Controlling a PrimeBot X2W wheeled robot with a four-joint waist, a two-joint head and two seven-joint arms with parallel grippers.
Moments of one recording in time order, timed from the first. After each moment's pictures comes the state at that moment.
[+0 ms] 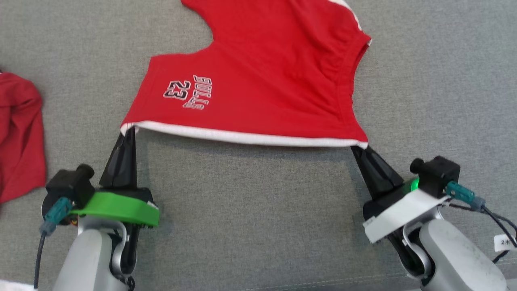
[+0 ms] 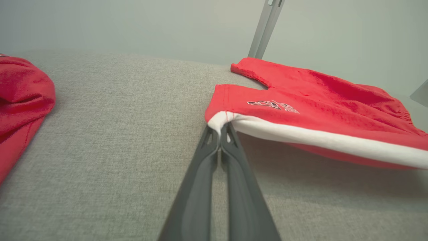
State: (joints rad) left arm -0.35 0.18 -0.17 0.33 -0.44 -0.11 -0.26; right arm -0.34 -0.32 0.46 0.19 0.56 0.13 -0.26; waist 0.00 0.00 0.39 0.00
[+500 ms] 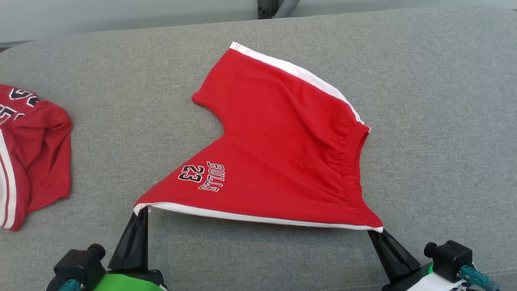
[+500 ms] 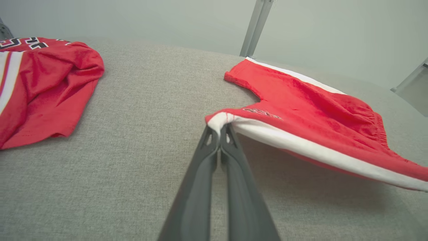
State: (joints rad) left arm 0.15 0.21 -0.19 -0.19 -0.43 0.07 -0.05; right arm 0.08 -0.33 0.39 0.05 0.49 0.13 -0.26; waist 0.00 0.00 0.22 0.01
